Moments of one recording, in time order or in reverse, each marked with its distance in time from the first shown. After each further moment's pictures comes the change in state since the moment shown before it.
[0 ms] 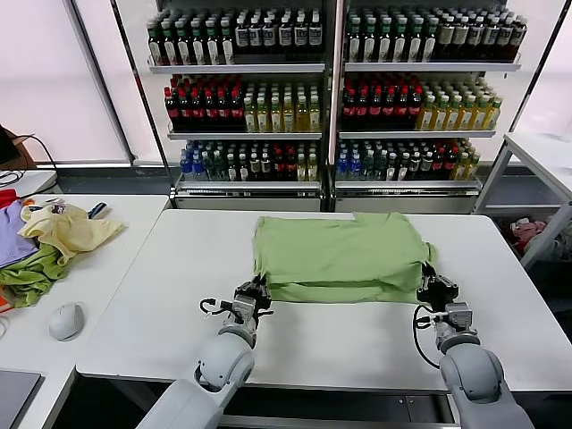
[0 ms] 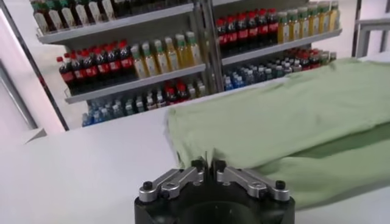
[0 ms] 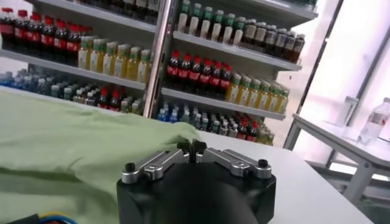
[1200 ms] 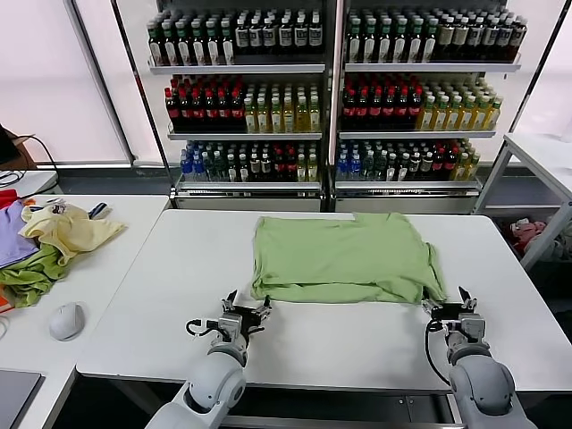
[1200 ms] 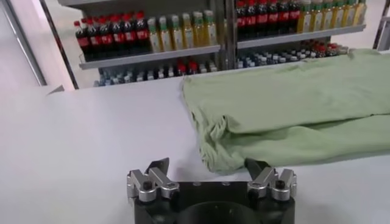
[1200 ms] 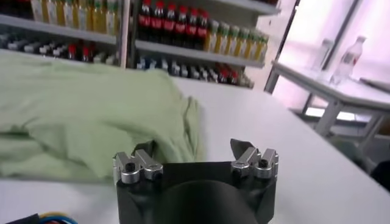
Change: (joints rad) left arm 0.103 -0.006 -0.068 -0.055 -0.118 0.013 -0.035; right arm -0.035 0.000 0.053 -0.027 0.144 -0.214 0.070
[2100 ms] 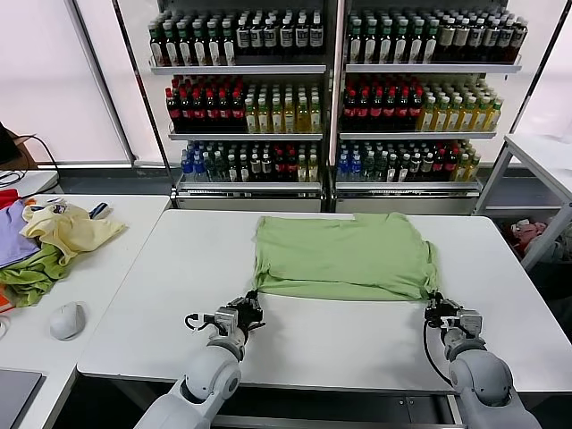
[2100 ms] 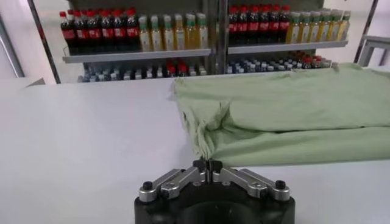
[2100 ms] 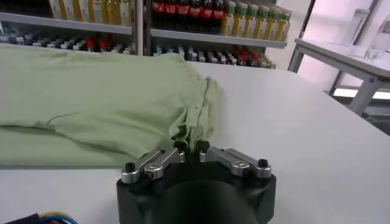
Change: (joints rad) left arm -0.013 0.049 0.012 0.016 -0.076 -0.079 0.070; right arm -0.003 -0.042 -0.005 -0.039 0.060 -0.006 -0.069
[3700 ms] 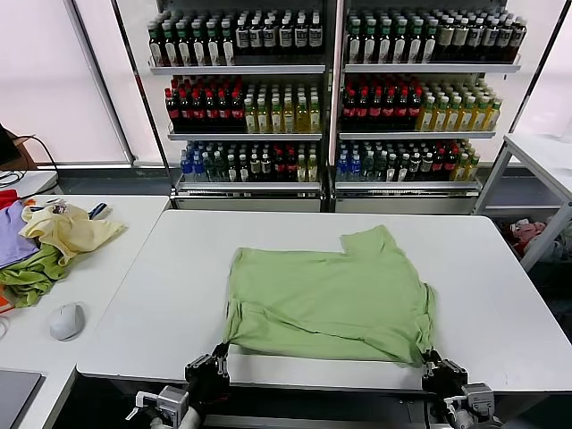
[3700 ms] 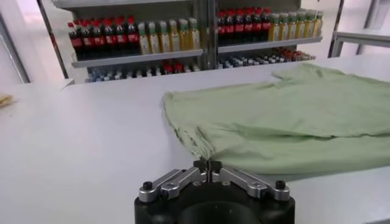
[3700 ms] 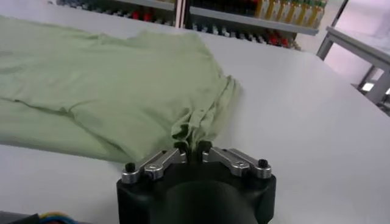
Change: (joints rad) left arm 0.564 0.193 -0.194 -0.486 0.089 -0.034 0.015; right arm -0.492 0.057 0.109 0.511 -0.104 0.035 -0.048
